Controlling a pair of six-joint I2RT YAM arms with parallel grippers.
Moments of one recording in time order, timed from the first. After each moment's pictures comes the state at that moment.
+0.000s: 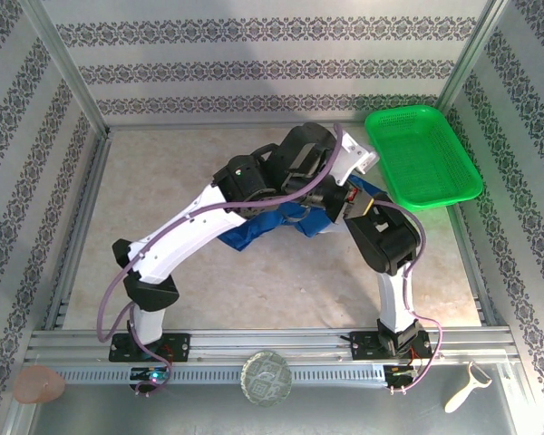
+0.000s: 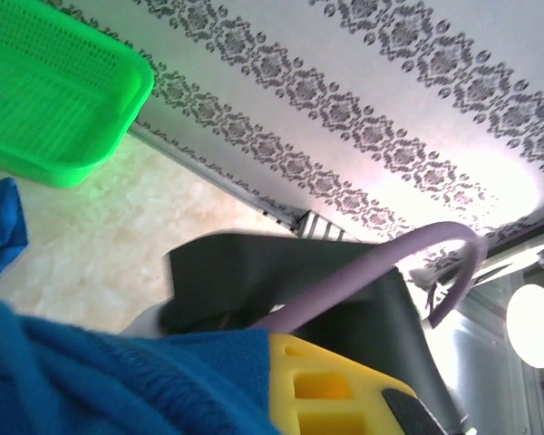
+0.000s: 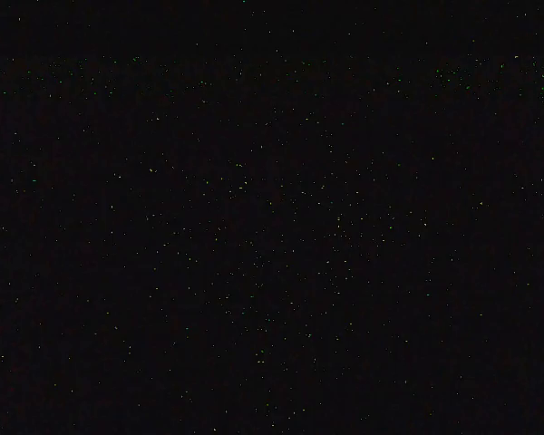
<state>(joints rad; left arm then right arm) -1.04 1.93 2.41 -0.96 0.34 -0.34 0.59 2.05 1.12 0.41 0.07 1.45</state>
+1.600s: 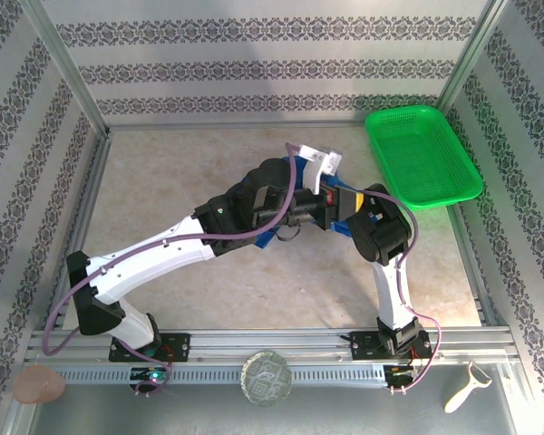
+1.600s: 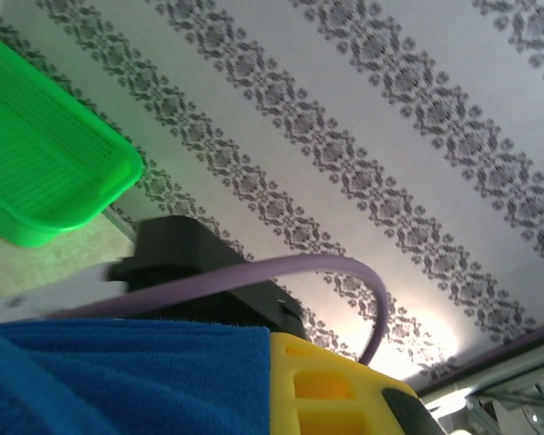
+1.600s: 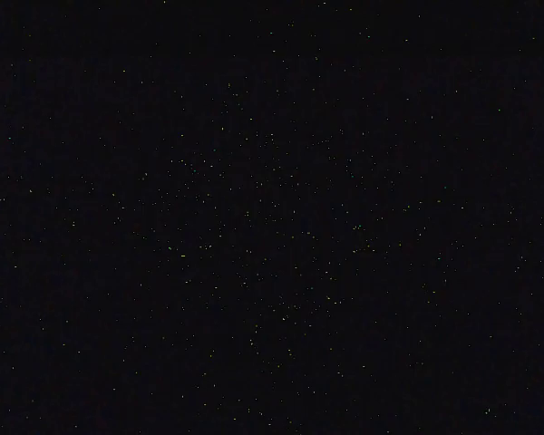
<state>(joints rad) -1.06 1.55 1.63 -0.21 0.18 -0.67 0.52 2.15 1.34 -0.03 0.07 1.59</state>
